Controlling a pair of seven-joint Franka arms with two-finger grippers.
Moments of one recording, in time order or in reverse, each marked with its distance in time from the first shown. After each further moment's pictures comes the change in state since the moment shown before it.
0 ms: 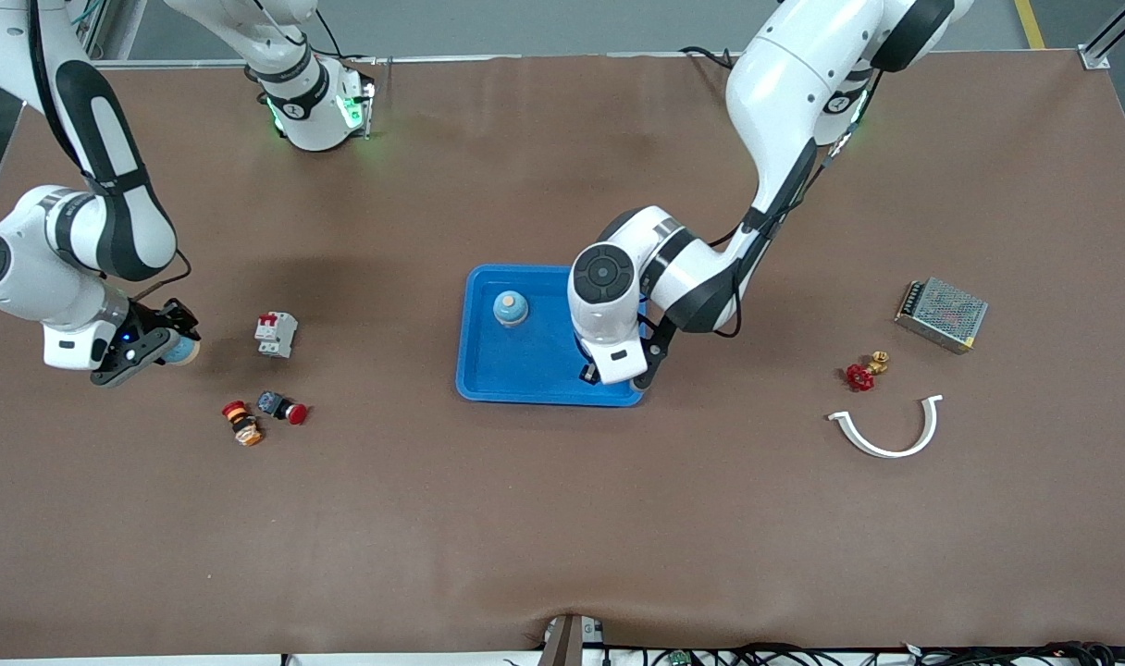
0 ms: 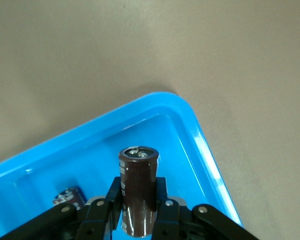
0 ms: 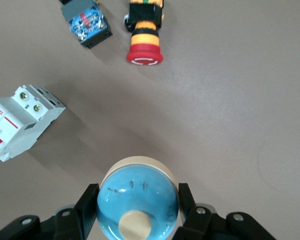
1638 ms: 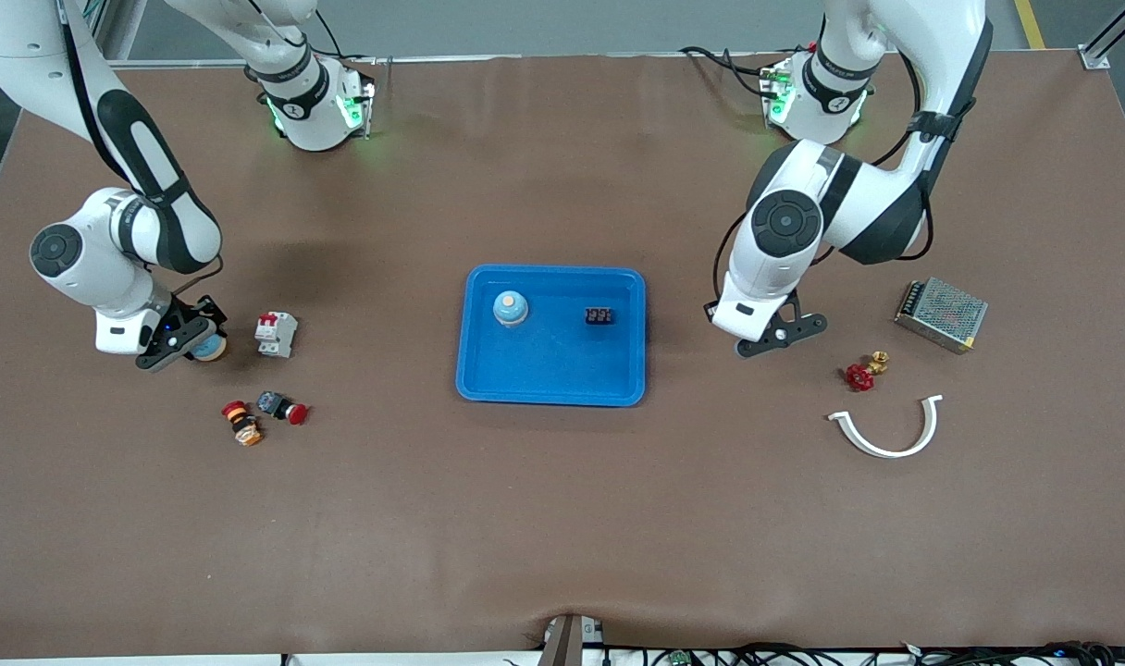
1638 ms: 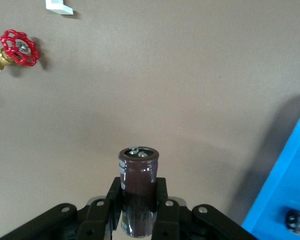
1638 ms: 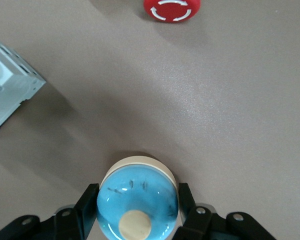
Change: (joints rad) left arm 0.261 -0.501 -0.003 -0.652 -0.021 0.072 1.021; right arm -0.017 0.073 0.006 -0.157 0.000 0.300 -0.041
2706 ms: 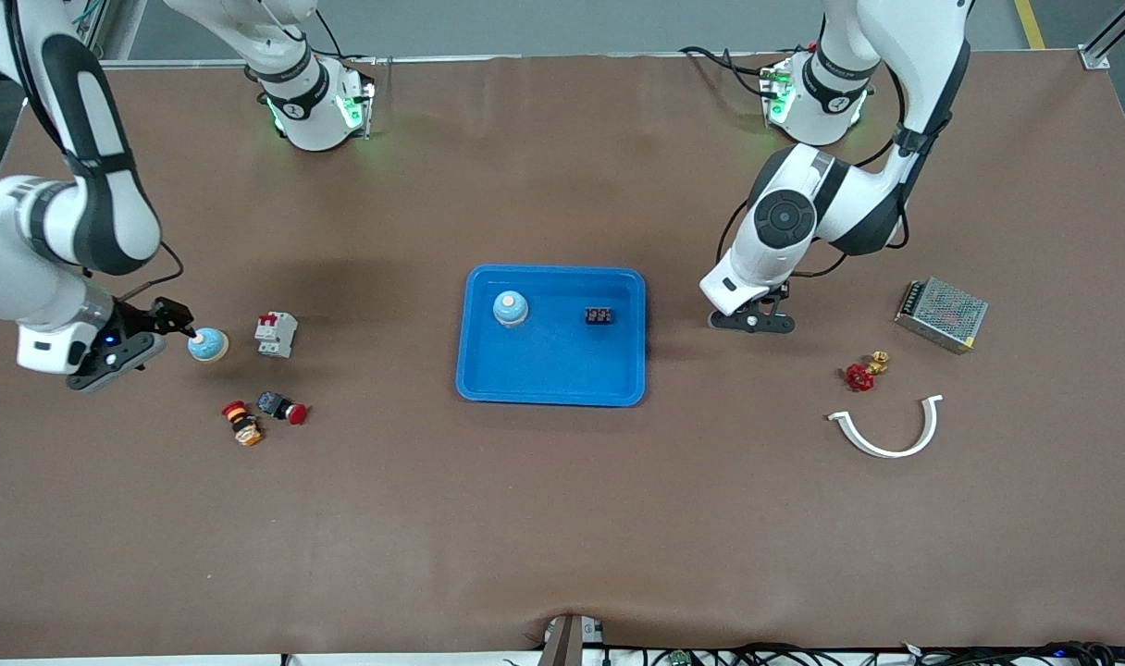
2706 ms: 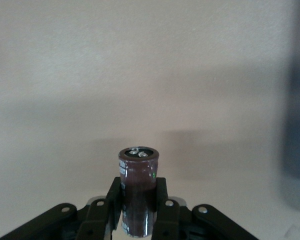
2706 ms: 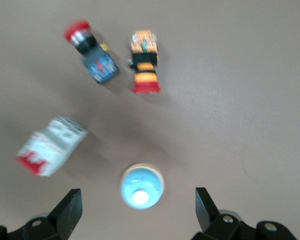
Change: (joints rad) left arm 0.004 -0.005 0.001 -0.251 -0.025 0.282 0.394; right arm 0.060 -0.153 0.022 0.336 0.002 -0.586 0.226
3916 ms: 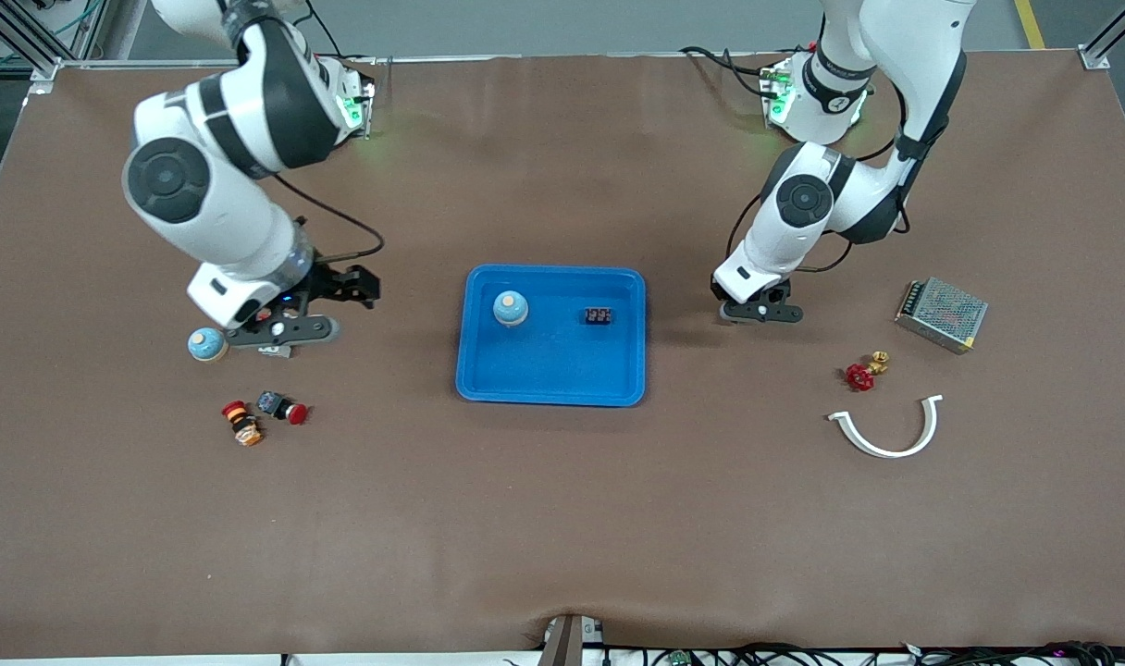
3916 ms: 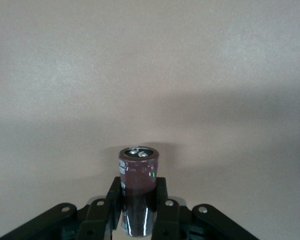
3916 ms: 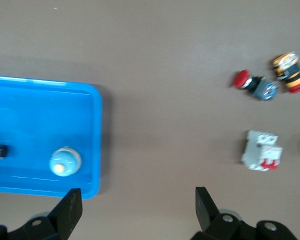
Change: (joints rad) left arm 0.036 0.007 0.000 -0.157 0.000 0.260 0.008; right arm 0.564 -0.050 0.013 0.226 0.052 -0.285 1.103
